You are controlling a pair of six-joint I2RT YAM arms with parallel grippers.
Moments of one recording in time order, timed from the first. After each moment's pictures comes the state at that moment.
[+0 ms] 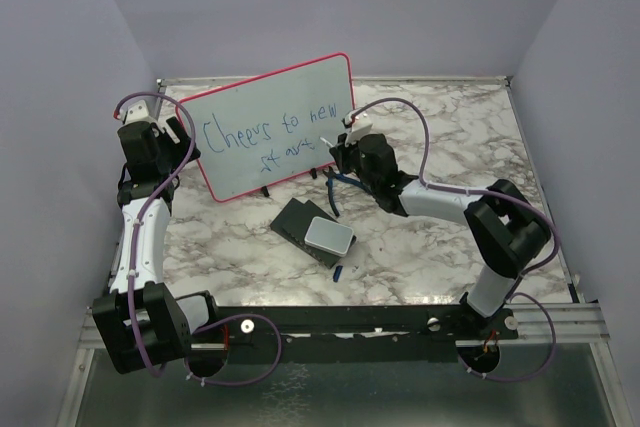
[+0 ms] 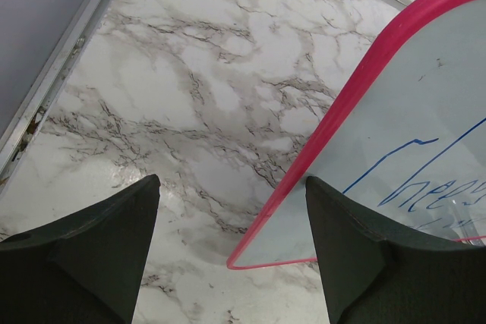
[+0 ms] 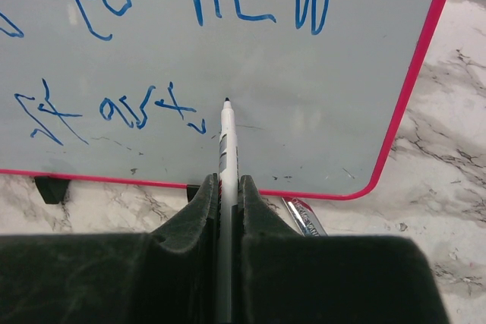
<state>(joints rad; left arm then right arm) 0.25 1.15 0.89 -0.17 0.08 -0.28 0.71 1.74 0.97 0.54 0.18 0.12</state>
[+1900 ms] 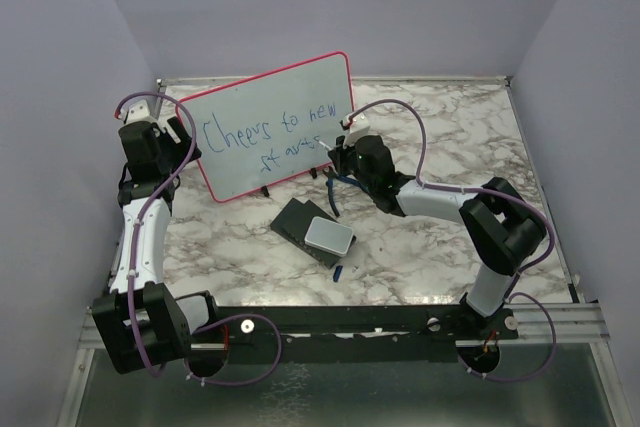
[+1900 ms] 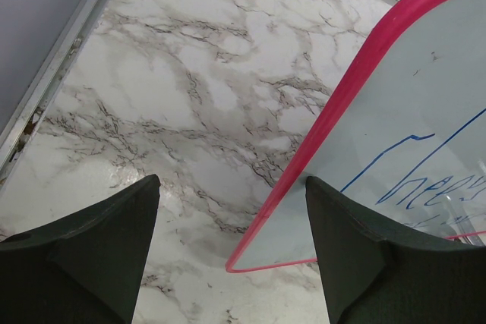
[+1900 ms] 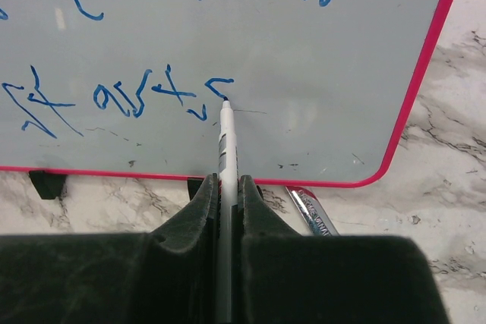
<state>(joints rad) 0.24 1.15 0.89 -0.17 0.08 -0.28 0.70 1.77 0.97 0.53 0.18 0.14</state>
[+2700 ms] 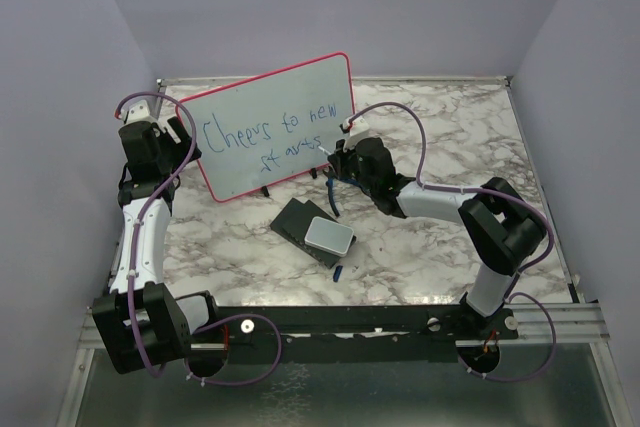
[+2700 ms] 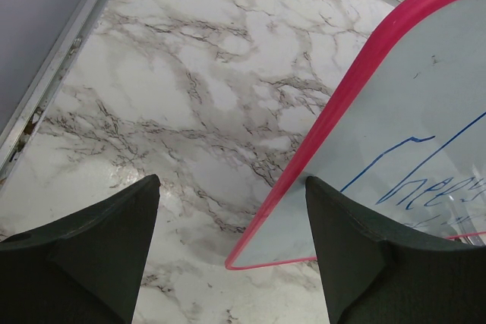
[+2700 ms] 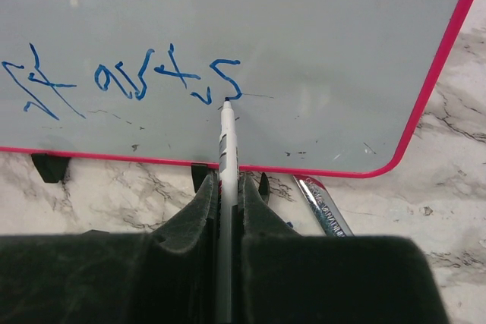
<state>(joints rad) 0.24 1.15 0.89 -0.17 0.08 -0.28 0.70 1.77 0.95 0.53 0.15 0.15</state>
